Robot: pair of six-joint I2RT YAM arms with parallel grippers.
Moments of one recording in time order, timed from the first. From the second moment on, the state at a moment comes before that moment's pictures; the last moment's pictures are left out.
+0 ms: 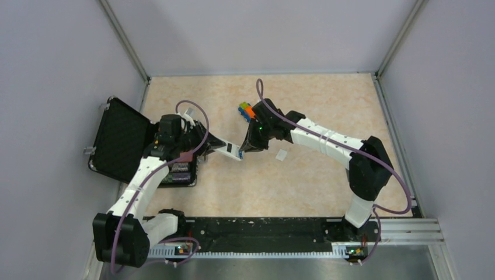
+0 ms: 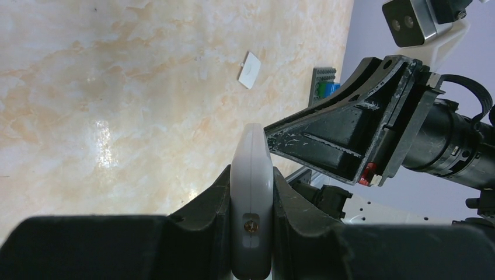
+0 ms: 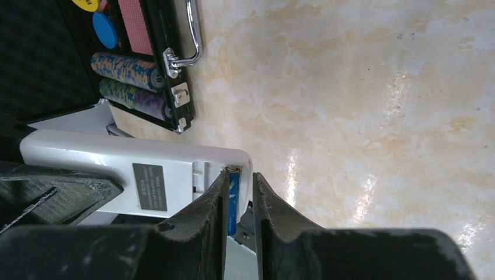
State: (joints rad) left arm -0.14 1.08 0.79 -0.37 0.64 -0.81; right arm 0.81 1.75 1.44 -0.58 -0.21 0.98
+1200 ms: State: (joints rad) left arm -0.14 1.09 0.79 -0.38 0.62 -0.82; right arm 0.82 1.75 1.38 -0.52 -0.19 1.00
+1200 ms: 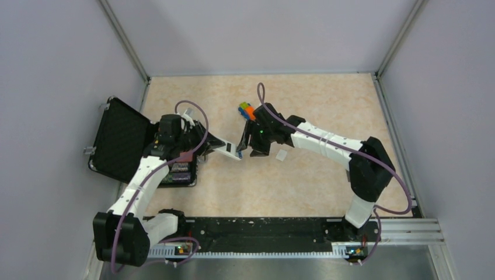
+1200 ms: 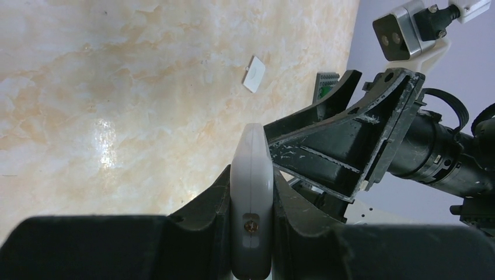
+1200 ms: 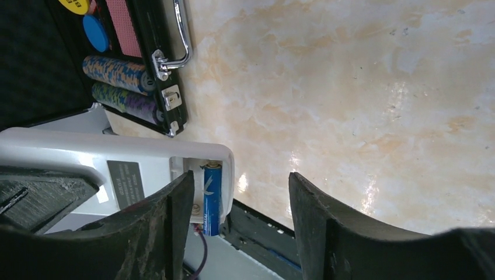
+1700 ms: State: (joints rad) left arm -0.14 1.14 0.85 -0.44 0.70 -0.72; right arm 0.76 1.53 1.30 -0.40 -0.31 0.83
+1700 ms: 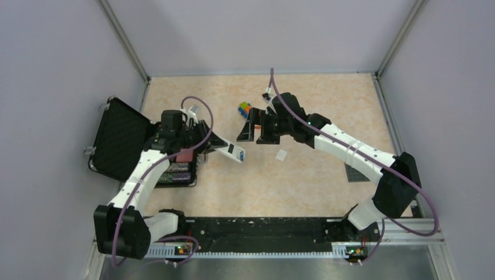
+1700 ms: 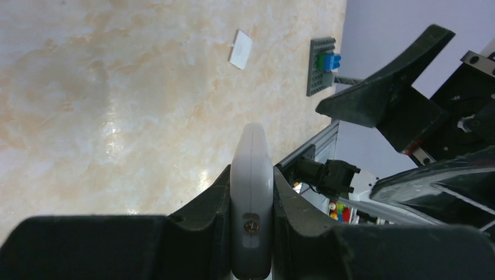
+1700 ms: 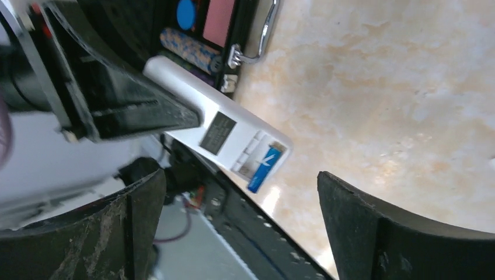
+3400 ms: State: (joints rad) left arm -0.14 1.27 0.90 -0.45 1.11 -0.65; right arm 0.79 1.50 1.23 -0.49 -0.61 0.26
